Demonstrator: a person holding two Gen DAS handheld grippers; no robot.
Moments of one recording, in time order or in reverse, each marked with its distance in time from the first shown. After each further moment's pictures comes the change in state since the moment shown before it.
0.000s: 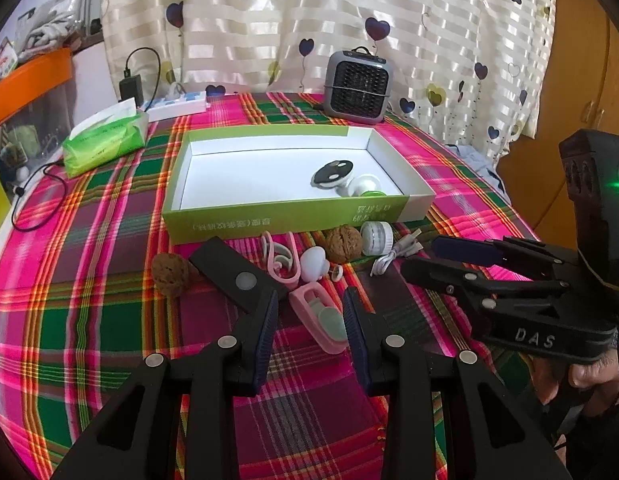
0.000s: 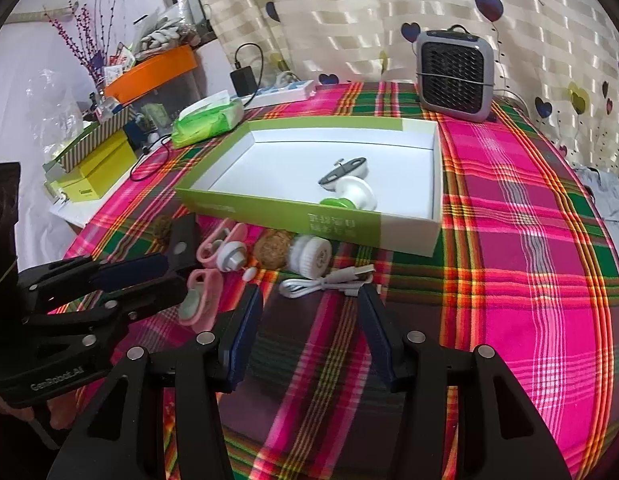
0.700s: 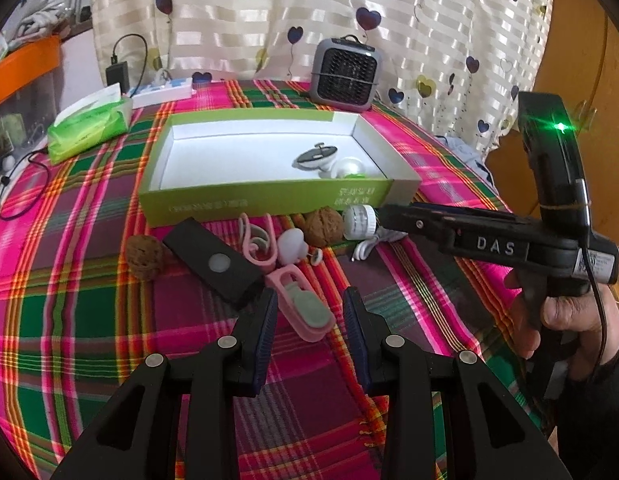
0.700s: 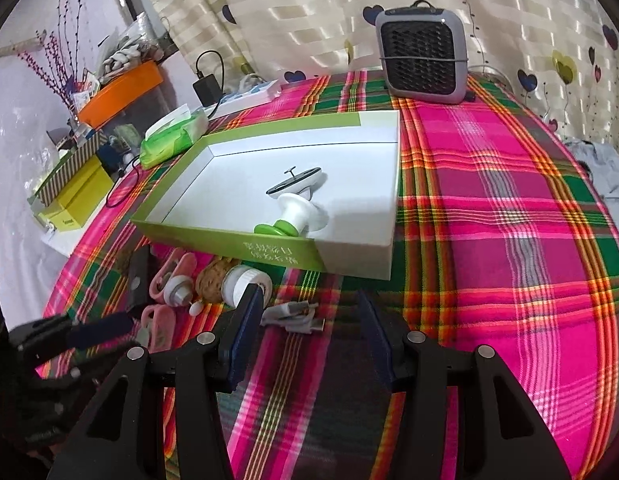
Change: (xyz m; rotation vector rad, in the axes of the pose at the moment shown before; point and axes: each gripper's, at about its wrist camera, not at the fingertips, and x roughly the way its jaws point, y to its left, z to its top) left arm 0.010 -0.008 -0.008 -0.005 0.041 -0.057; right arm 0.022 -0.040 0.019 0.105 0.030 0.021
